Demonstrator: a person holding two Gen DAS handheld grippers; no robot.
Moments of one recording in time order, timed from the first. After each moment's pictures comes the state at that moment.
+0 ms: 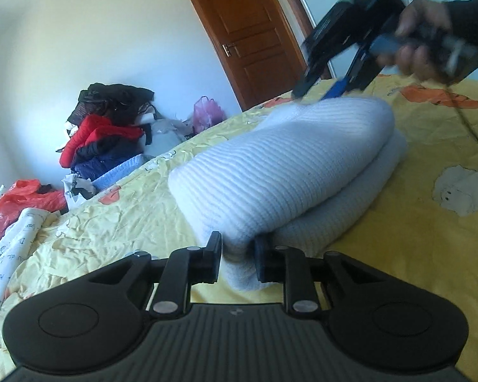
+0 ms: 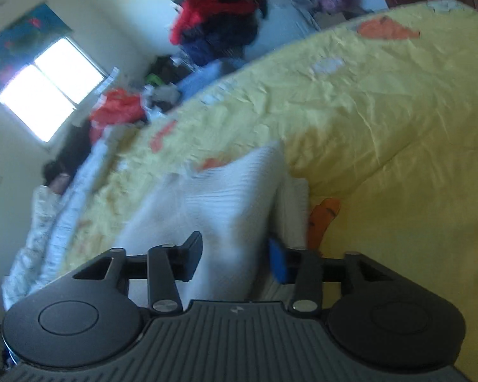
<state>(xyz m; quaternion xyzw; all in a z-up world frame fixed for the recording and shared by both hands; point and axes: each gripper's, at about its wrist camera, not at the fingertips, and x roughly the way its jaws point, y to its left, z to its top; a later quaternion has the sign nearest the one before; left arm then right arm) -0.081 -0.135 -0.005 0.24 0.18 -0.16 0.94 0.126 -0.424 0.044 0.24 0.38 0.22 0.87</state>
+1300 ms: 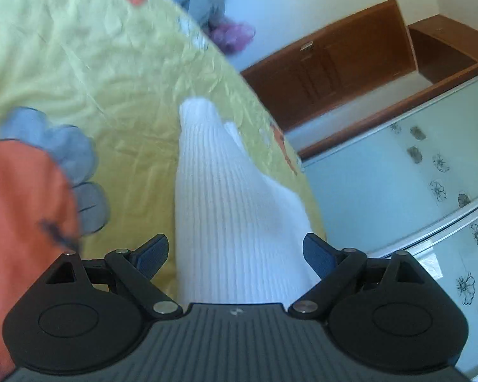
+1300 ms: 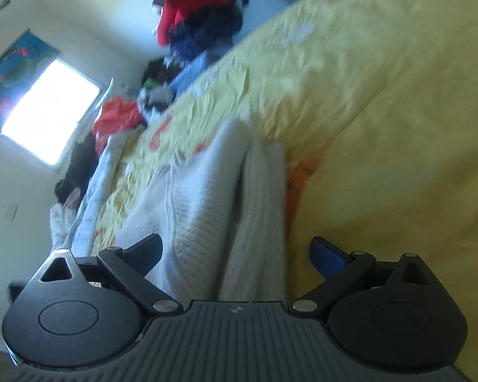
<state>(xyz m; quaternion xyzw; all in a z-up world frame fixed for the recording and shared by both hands) 0.104 -0.008 -0.016 -0.39 0.40 -0.27 0.78 0.140 -0.441 0.000 0.31 0.42 0.22 0.82</state>
